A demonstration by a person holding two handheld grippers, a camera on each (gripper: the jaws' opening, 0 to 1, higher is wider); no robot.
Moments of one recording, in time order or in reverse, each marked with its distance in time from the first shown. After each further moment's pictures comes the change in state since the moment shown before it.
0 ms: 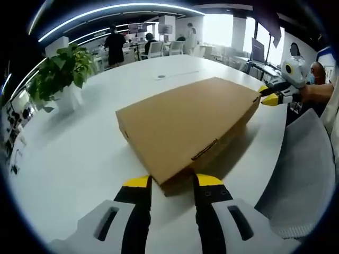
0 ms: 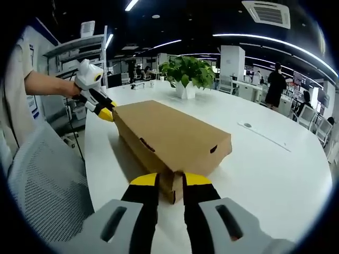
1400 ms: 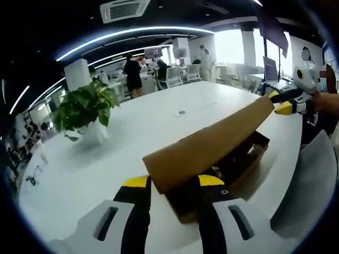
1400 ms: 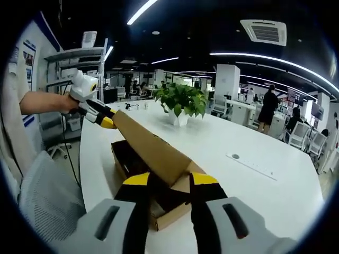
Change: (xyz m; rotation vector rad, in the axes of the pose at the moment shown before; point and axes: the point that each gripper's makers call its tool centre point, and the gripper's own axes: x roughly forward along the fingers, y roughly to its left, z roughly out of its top) left arm -0.035 0.028 0.087 0.024 -0.204 0.186; right arm -0.017 -0.021 0.088 -0.052 -0.140 -0.055
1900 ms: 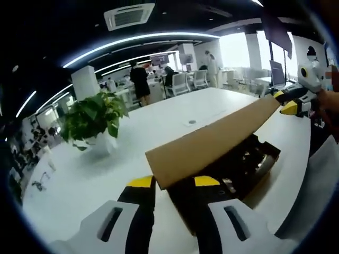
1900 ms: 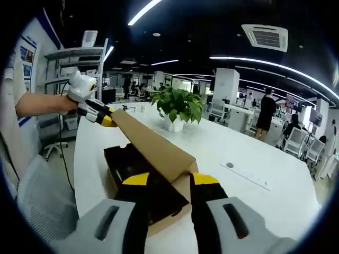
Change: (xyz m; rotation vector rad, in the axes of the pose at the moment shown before) left arm 0.011 0.022 0.028 0.018 -0.055 0.081; right arm 0.010 -0.022 0.025 -0.035 -0.017 -0.023
